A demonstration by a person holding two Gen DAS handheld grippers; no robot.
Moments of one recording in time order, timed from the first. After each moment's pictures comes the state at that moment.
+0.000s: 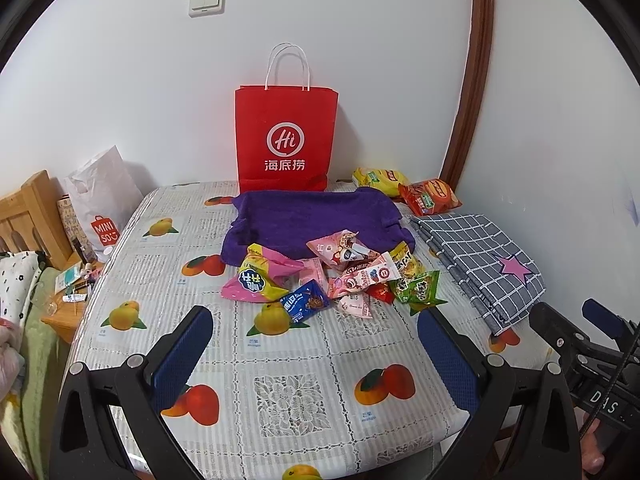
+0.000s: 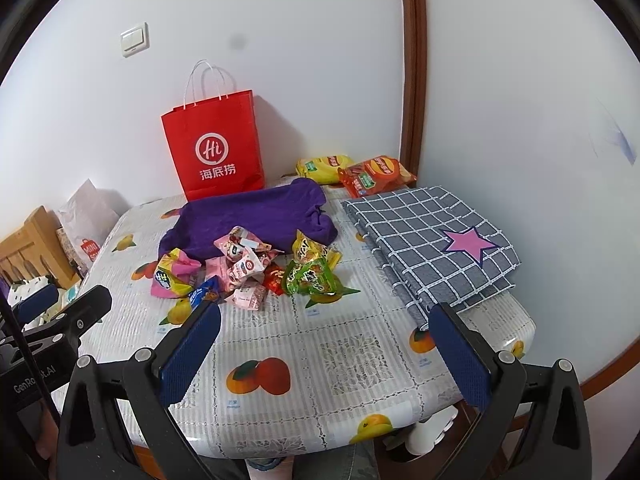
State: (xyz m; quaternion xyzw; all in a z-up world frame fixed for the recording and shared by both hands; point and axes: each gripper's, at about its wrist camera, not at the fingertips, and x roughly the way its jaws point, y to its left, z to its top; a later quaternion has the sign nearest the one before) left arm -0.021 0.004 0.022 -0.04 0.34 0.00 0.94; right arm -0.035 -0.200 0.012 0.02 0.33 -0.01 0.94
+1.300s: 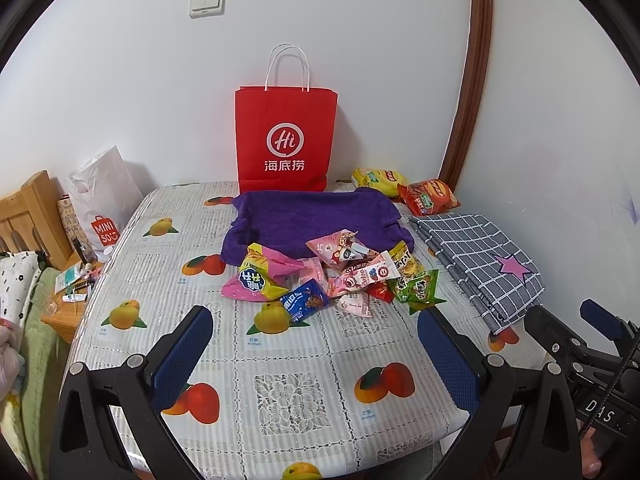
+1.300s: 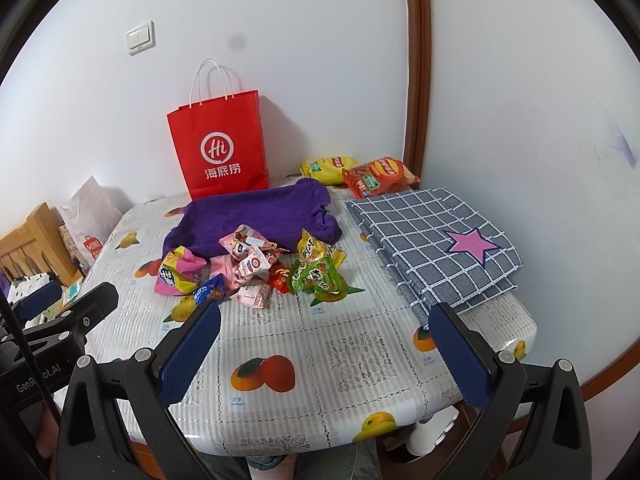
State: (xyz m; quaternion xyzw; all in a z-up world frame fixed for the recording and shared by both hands) left arm -0.026 0.005 0.019 -0.04 0.34 0.00 0.94; right arm -0.039 -0.194 0.011 0.02 0.33 0.00 0.94
